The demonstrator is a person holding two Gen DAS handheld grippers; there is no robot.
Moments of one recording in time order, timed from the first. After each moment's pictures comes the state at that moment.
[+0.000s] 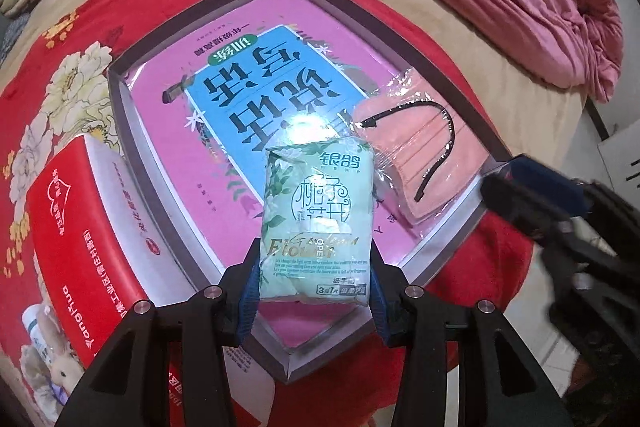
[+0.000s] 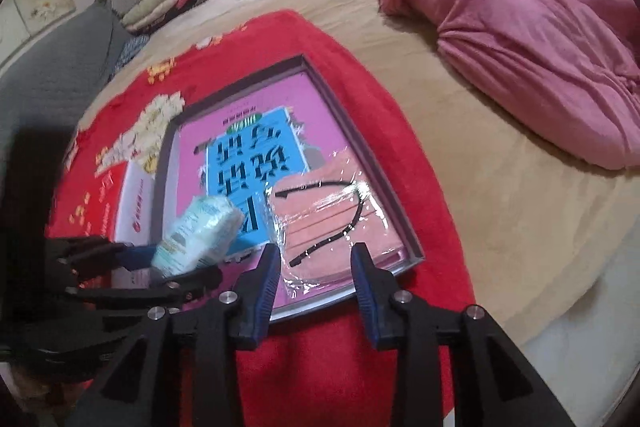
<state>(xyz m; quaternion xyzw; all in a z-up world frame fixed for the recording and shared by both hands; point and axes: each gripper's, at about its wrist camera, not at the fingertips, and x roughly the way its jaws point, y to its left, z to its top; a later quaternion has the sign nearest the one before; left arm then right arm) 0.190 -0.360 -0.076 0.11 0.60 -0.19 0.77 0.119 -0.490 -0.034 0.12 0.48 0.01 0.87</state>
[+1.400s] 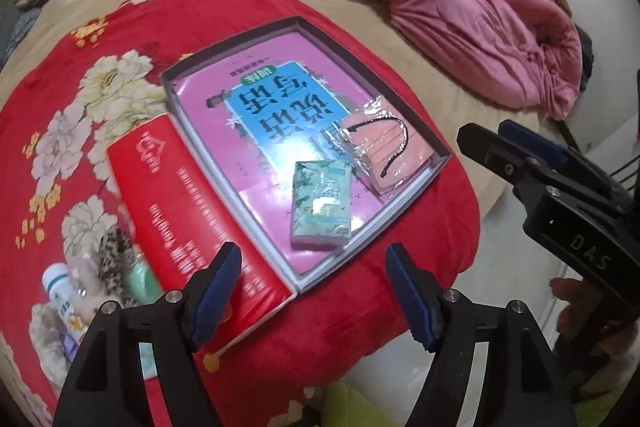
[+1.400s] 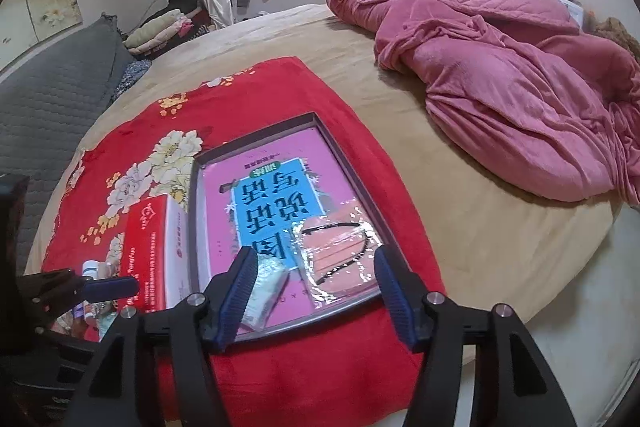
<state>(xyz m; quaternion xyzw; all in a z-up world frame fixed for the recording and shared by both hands) 0.134 -0.295 -0.002 0.05 0.56 -0.23 0.80 0.096 -0.458 0.032 0.09 0.42 -0.01 0.90</state>
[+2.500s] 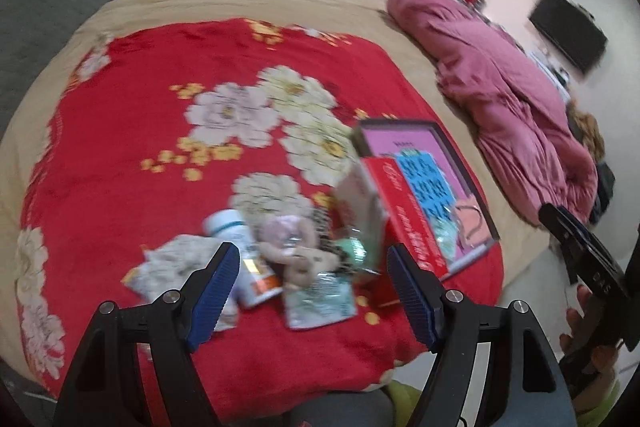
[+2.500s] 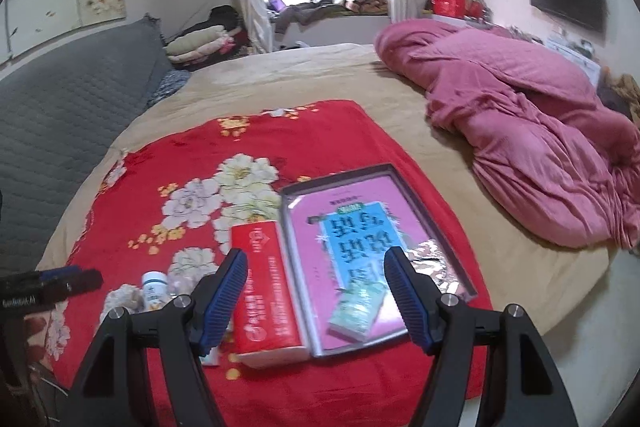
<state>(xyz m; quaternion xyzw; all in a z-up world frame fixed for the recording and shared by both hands) 0.096 -0.039 0.058 -0.12 0.48 -0.09 0.86 0.070 -0.327 0.103 0.03 0.36 0.02 0.93</state>
